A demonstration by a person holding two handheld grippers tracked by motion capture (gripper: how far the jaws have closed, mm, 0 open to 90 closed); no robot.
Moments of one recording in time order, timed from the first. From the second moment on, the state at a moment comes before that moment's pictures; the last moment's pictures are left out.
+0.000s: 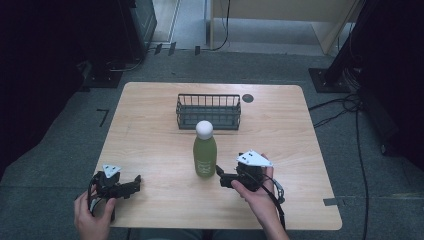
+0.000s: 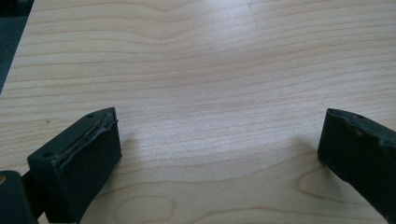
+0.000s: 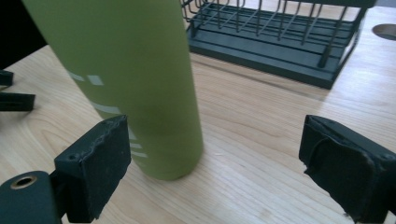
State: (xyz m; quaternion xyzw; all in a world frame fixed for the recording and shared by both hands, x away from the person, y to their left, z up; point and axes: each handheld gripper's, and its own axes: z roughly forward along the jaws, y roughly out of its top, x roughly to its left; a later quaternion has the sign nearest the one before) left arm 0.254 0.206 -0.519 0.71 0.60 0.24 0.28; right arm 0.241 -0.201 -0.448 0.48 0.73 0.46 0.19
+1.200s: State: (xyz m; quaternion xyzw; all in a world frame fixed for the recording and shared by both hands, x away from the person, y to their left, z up) left arm 0.255 0.206 -0.519 0.71 0.60 0.24 0.28; right arm 0.256 -0.142 -0.451 0.46 0.72 0.48 0.20
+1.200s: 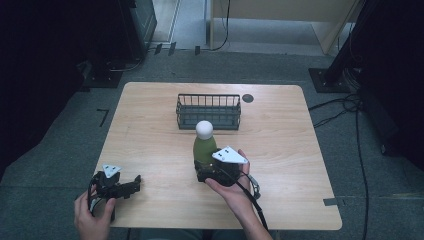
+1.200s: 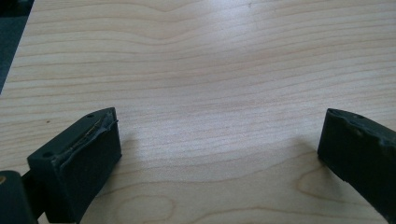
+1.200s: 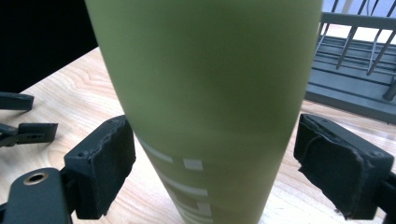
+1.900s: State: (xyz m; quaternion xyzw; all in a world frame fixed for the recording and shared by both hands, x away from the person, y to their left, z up) left arm 0.254 0.206 -0.519 0.71 0.60 0.24 0.28; right arm 0.264 -0.130 -0.454 0.46 0.71 0.48 0.24
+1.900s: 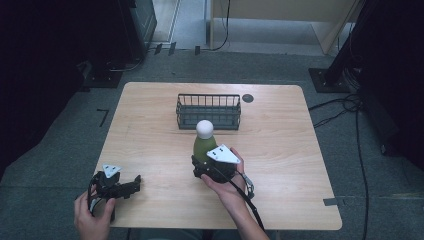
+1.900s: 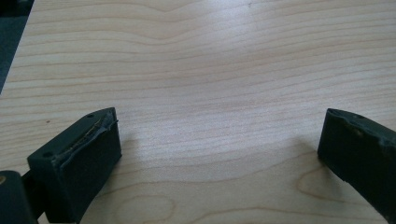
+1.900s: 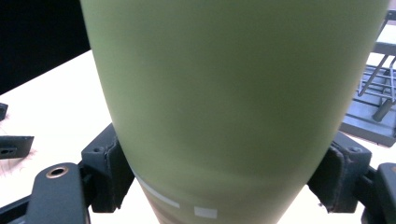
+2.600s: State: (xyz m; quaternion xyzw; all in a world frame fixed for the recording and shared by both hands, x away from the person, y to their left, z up) left arm 0.255 0.206 -0.519 0.71 0.60 0.24 0.28; right arm 0.275 -0.151 -0.429 0.46 0.69 0.50 0.24
